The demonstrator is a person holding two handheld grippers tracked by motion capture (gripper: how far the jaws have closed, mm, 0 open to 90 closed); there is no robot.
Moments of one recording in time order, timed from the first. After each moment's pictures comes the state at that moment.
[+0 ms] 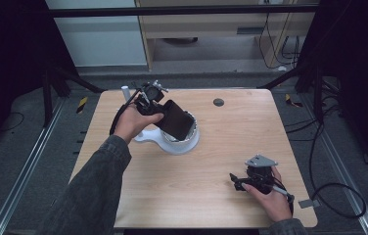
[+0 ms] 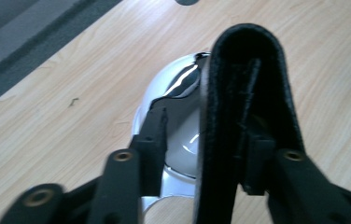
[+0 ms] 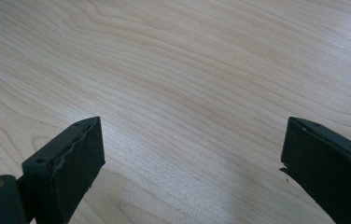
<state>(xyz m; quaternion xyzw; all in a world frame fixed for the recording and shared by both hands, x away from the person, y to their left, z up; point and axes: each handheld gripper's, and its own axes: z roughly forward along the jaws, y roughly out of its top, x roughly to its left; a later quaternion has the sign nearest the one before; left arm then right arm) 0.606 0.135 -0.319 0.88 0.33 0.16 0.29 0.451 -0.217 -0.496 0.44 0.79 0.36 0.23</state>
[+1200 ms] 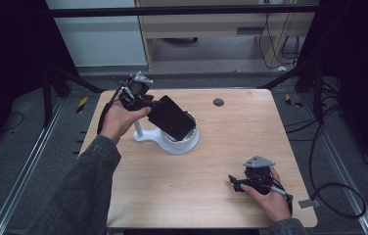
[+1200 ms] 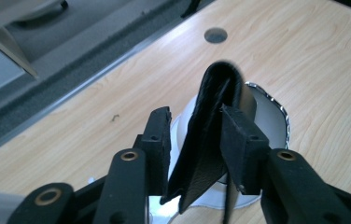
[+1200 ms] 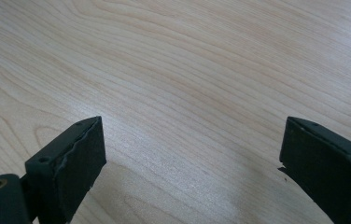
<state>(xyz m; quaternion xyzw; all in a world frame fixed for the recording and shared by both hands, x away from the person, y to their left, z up) 0.591 0.167 -0.288 0.85 0.34 0.22 0.35 0.451 -0.213 -0.500 0.44 0.80 0.35 0.22</state>
